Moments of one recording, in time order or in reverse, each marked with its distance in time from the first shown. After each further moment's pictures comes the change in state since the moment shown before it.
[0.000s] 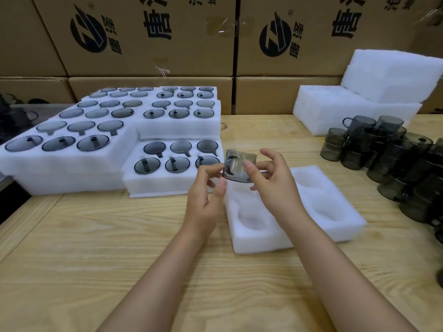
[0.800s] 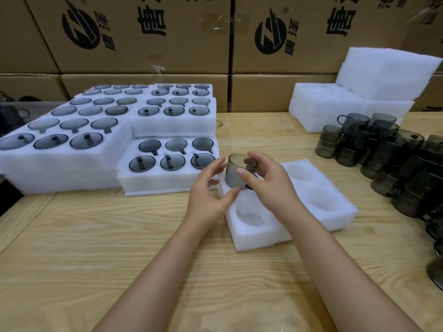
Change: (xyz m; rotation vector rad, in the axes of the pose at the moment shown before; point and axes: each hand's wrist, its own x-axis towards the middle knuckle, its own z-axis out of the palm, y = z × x) left_hand 0.001 0.001 0.009 0.097 -0.074 -0.156; right_hand 0.004 0.007 -0.007 -0.080 -0.107 -0.040
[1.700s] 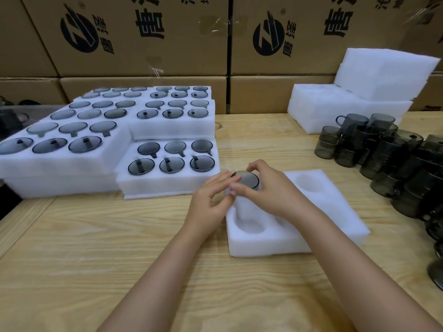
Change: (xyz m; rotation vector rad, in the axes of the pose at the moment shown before) left_hand -0.004 -0.001 -0.002 0.018 -0.144 0.029; right_hand 0.003 -0.002 -0.016 -0.553 -0.202 -0.031
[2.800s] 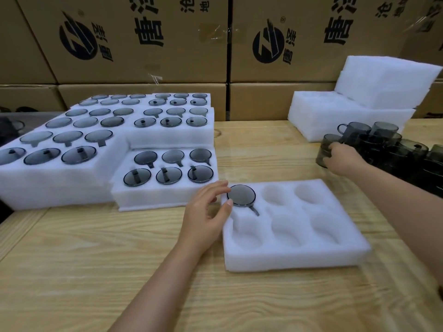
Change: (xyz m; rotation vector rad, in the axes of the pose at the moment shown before) left_hand 0.004 -0.006 0.000 0.101 0.140 0.037; right_hand 0.100 0.146 -0.108 -0.475 0.163 0.411
